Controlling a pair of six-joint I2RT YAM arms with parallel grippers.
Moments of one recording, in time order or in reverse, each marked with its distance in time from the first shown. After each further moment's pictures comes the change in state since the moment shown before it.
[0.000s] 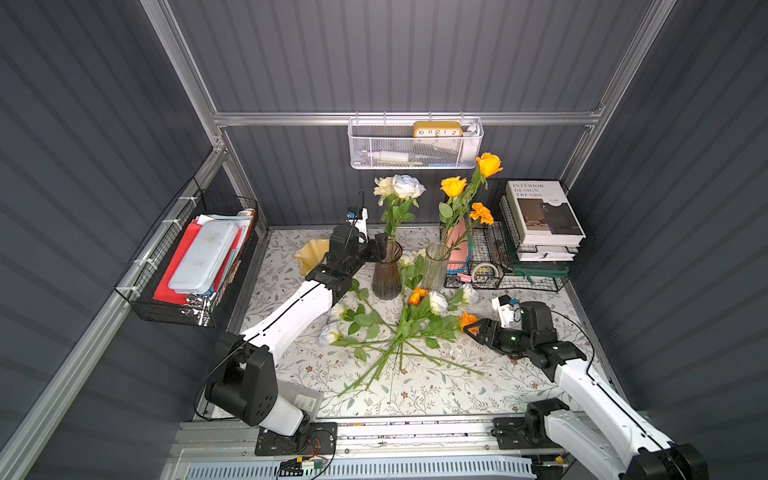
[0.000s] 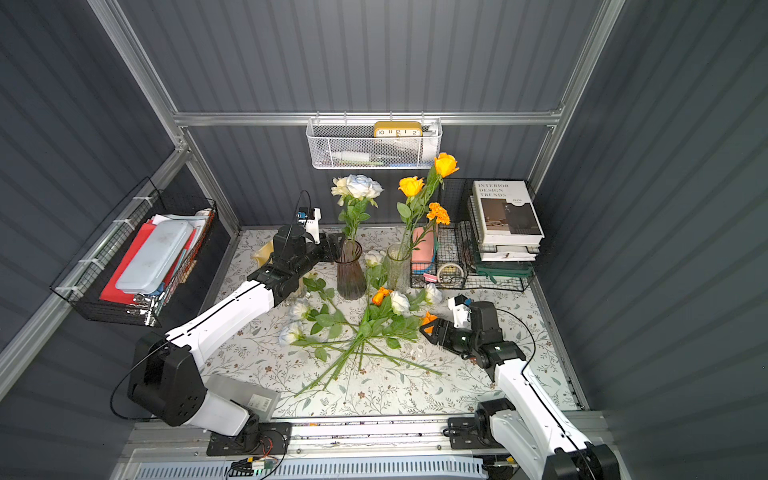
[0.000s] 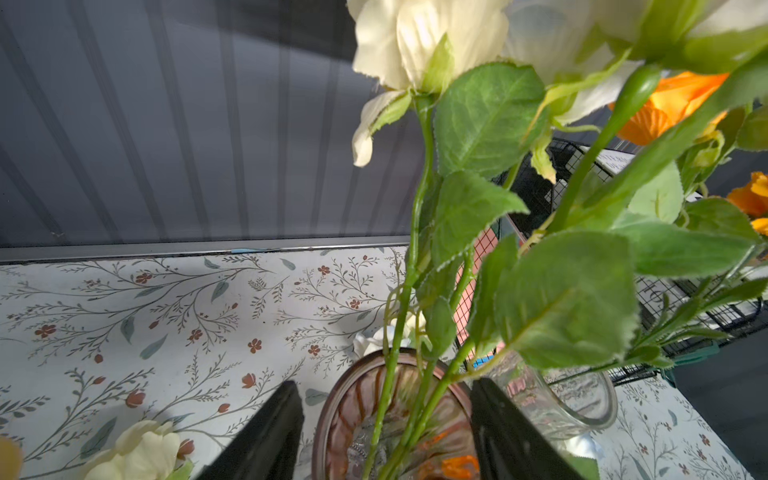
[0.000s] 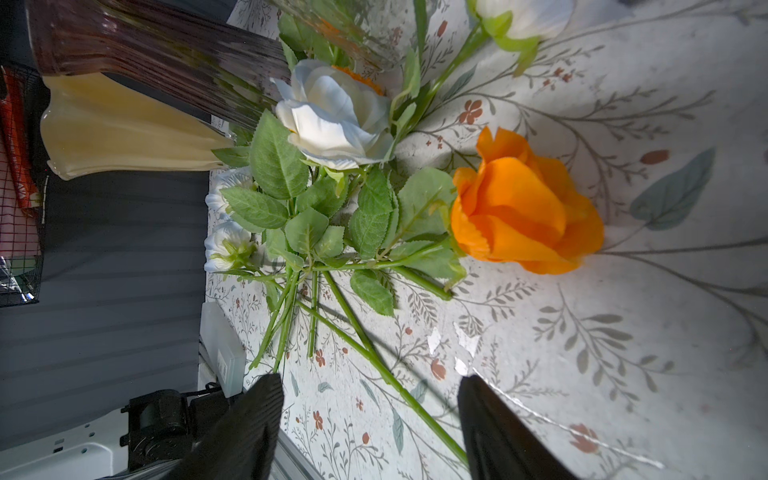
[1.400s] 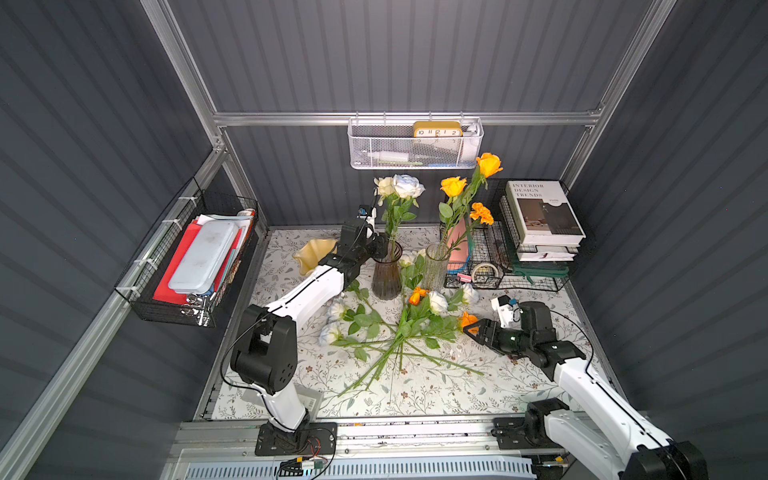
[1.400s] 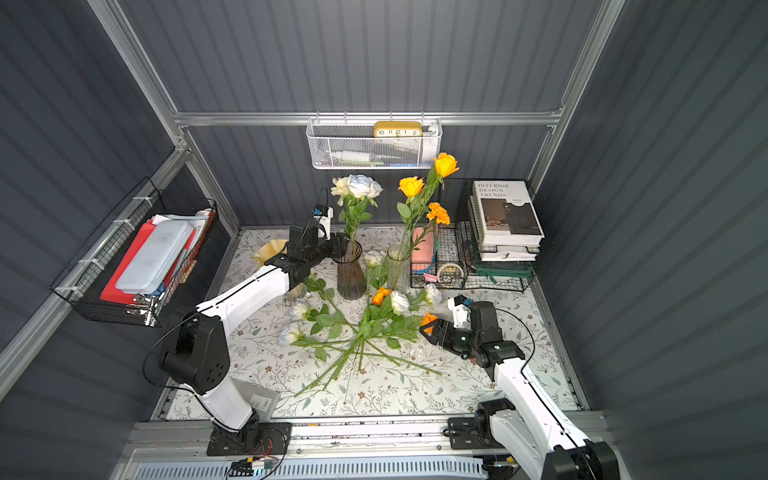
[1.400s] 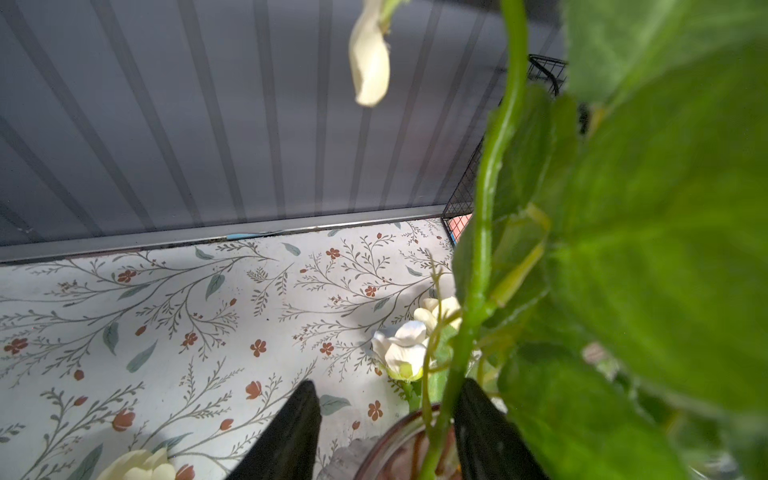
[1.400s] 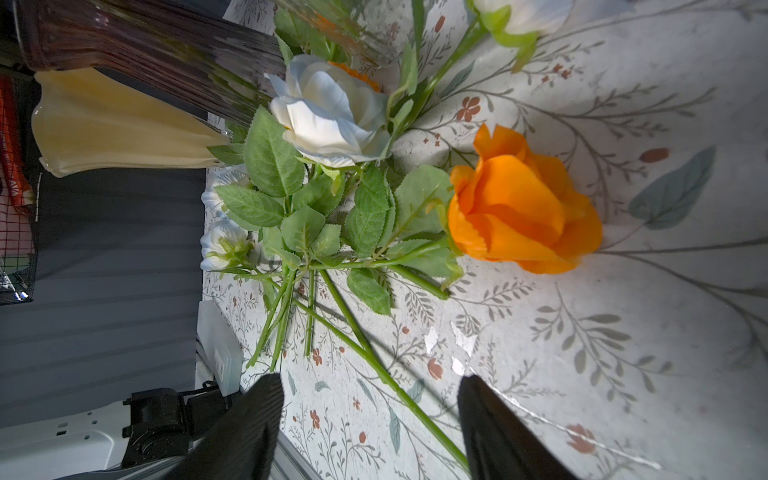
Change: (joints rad) left arm 0.024 0.202 0.154 -0.042 0.031 0.072; right arm 0.000 0.013 0.000 0.000 0.000 -0.009
